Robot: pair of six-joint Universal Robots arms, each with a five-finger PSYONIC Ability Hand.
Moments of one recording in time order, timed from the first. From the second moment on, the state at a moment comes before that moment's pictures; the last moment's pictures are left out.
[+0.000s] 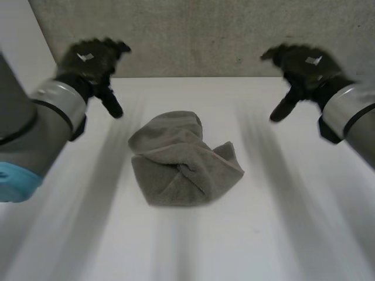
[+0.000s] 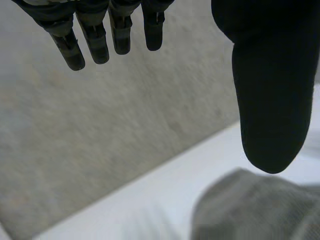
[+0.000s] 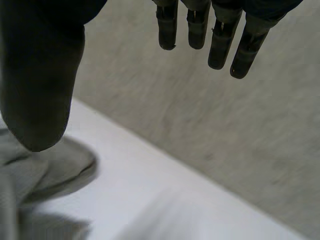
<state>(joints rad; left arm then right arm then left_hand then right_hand) 4.27 -1.83 -1.30 3.10 -1.59 3.27 1.89 -1.36 1.38 0.05 1.34 3.02 0.20 0.20 0.20 0.20 0.03 0.23 0.24 0.24 0.25 0.06</state>
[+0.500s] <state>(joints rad) 4.21 -2.39 -1.14 3.18 -1.40 3.47 2.02 -0.80 1.26 -0.01 1.31 3.27 0.55 0.55 0.55 0.55 0.37 0.50 0.51 0.51 0.51 0.34</state>
